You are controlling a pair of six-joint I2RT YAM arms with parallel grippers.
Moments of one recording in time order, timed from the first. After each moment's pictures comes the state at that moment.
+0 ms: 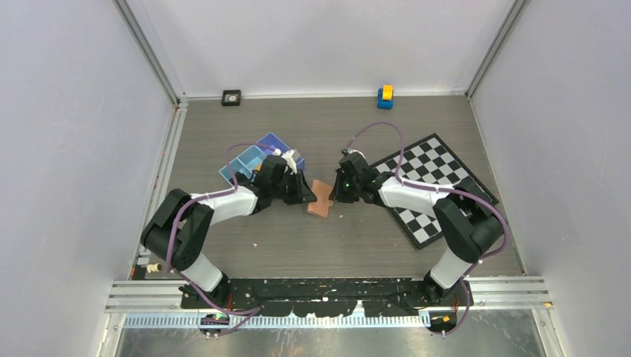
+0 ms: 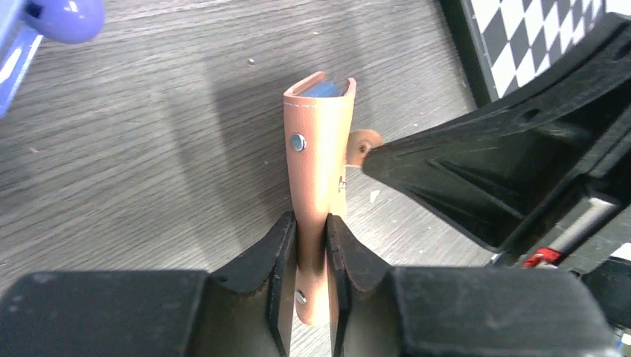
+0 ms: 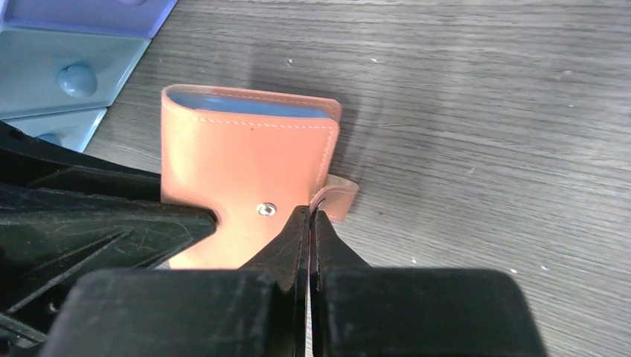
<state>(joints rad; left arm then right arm) -0.55 1.59 0.74 0.15 0.35 -0.65 0.68 1.66 0.92 -0.10 -0.04 0.70</state>
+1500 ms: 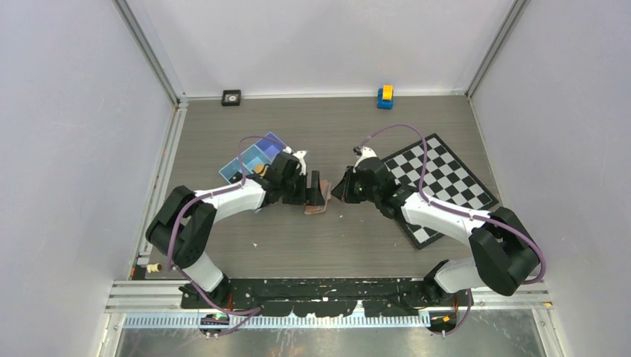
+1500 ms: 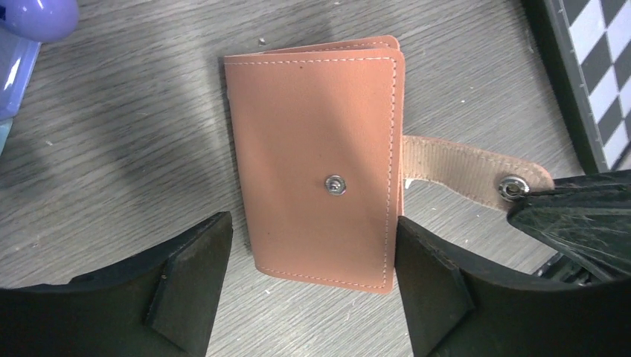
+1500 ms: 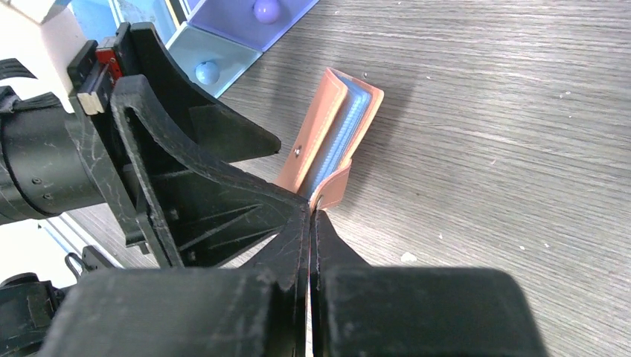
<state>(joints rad) -0.62 1.62 0.88 -0.10 0.21 -0.51 0.68 1.38 0.74 0.06 -0.07 0.68</state>
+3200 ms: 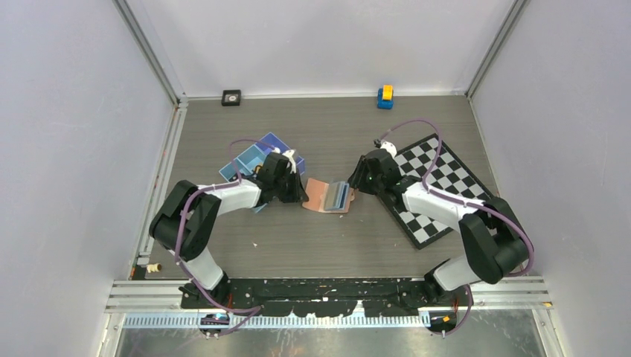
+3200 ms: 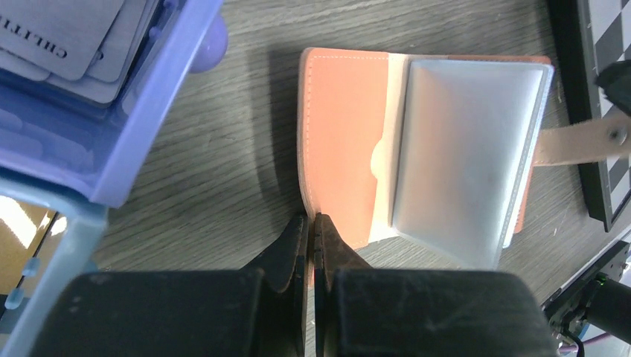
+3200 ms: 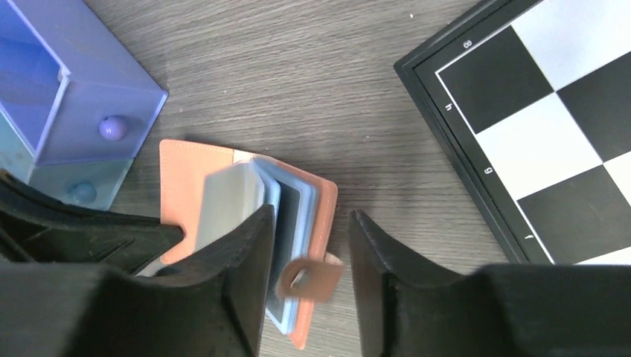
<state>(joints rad) -0.53 1.67 0.81 0.03 0.25 -0.55 0.55 1.45 0.78 -0.03 0.14 0.73</state>
